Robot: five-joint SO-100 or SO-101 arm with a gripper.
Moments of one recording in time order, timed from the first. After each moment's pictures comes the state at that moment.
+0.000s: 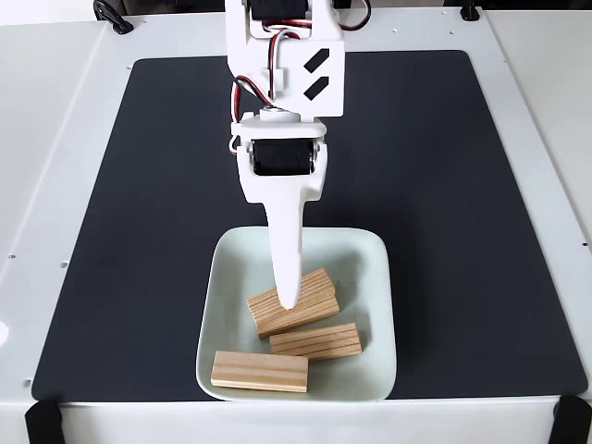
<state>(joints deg) -9.0 41.5 22.2 68.0 -1.6</state>
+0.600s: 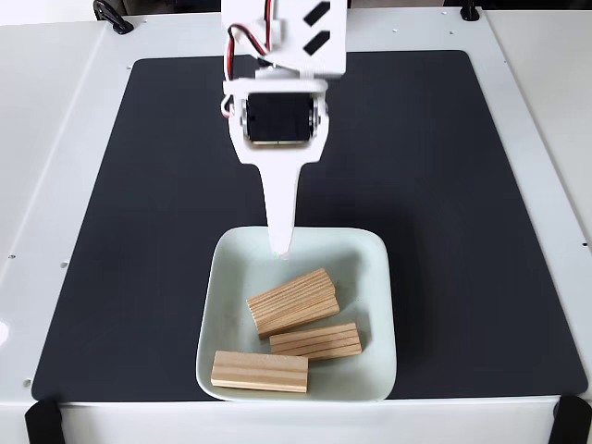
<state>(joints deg) -9.3 48.3 20.7 68.0 -1.5</state>
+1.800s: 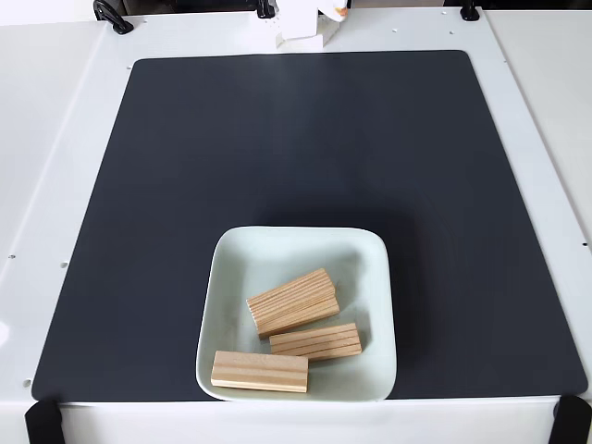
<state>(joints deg) -18.4 191.9 178.1 11.4 4.6</state>
